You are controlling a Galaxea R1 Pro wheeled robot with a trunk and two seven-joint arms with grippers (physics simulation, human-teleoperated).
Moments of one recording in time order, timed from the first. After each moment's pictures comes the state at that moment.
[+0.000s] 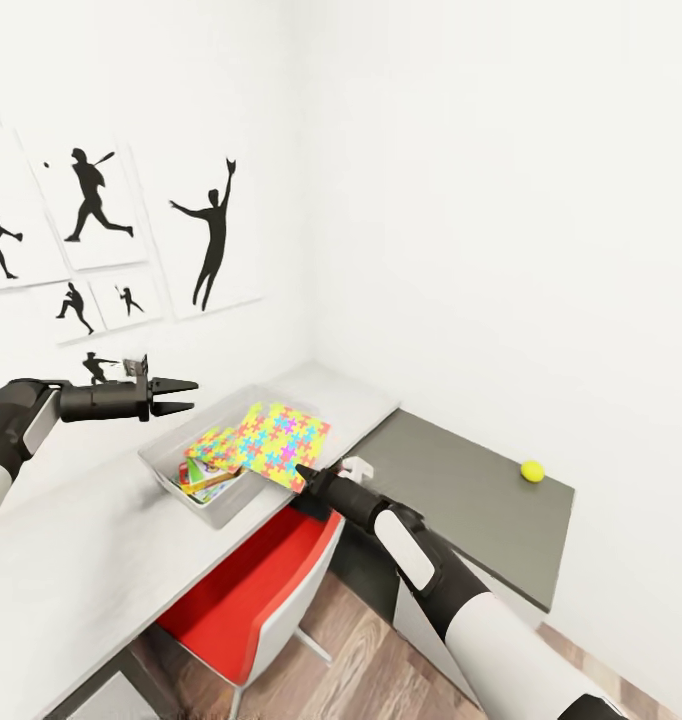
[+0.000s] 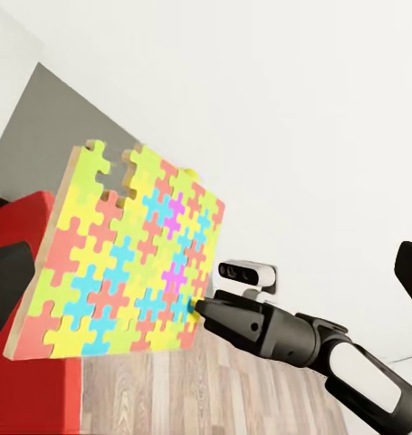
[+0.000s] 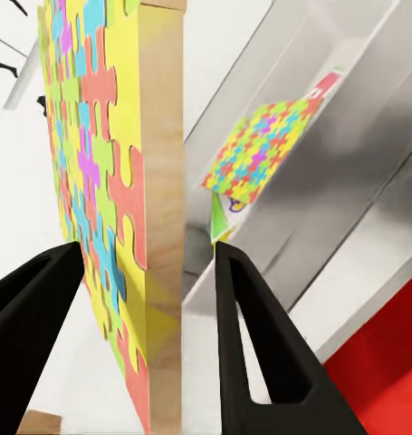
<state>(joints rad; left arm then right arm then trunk) -1.18 0.49 -0.13 -0.54 0.29 0.97 -1.36 -0.72 0.17 0.43 -0.76 -0.93 0.26 0.25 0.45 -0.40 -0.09</state>
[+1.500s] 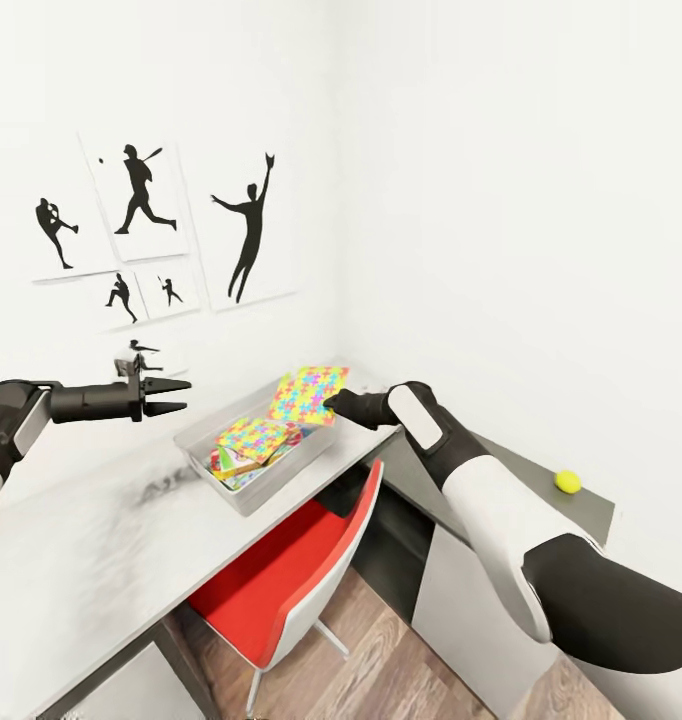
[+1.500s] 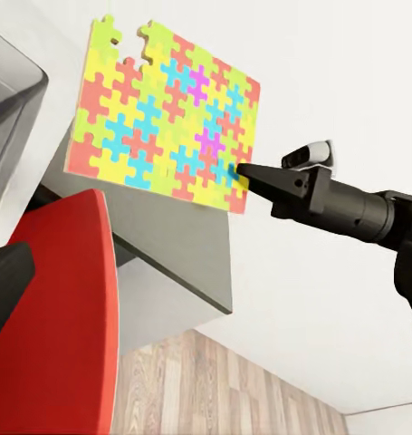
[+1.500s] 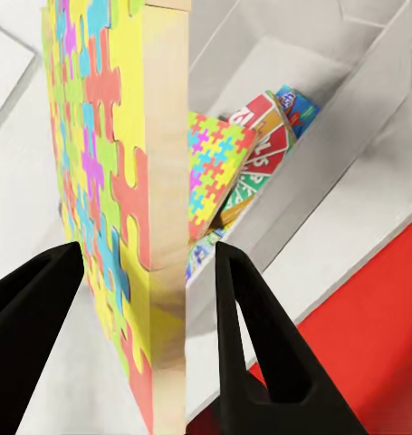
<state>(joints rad) -1.18 0.50 -0.12 -0.53 0.28 0.97 -1.36 -1.15 0.17 0.30 -0.62 -0.94 0.69 -0.19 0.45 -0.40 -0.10</state>
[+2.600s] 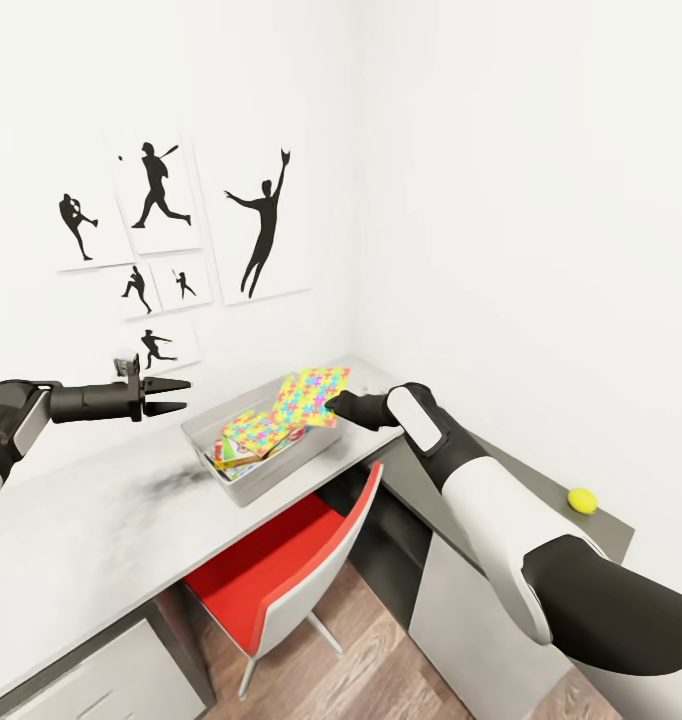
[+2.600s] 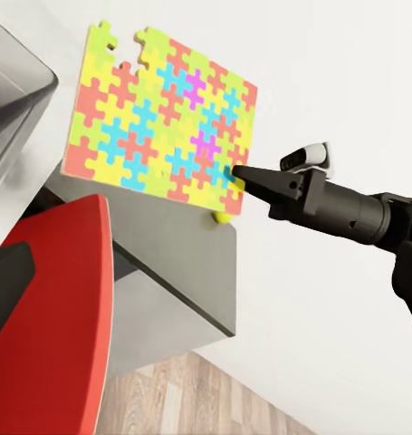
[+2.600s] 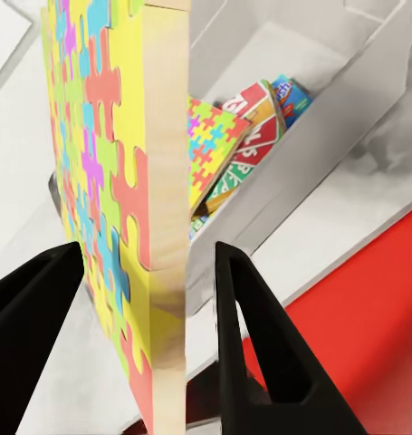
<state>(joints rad) -1.18 0.50 -0.12 -0.53 0.28 0.97 -1.36 -1.15 0.17 0.31 -0.62 -0.92 0.68 -0.20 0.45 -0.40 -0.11</state>
